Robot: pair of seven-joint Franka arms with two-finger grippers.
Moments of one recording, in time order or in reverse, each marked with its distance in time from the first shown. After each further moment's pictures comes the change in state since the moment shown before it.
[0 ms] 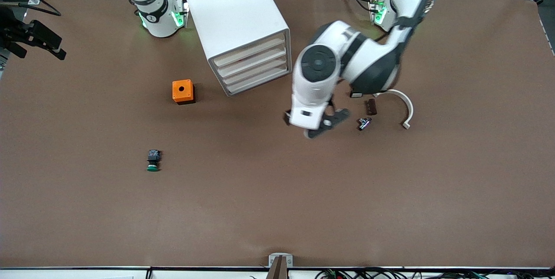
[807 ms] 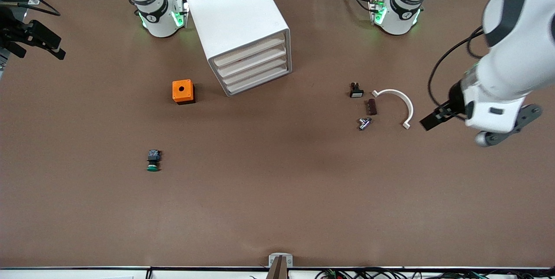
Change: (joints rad) left arm 0.405 -0.261 0.001 -0.002 0.023 -0.256 0.415; right arm -0.003 0.002 0.000 0.003 0.000 -0.004 -0.001
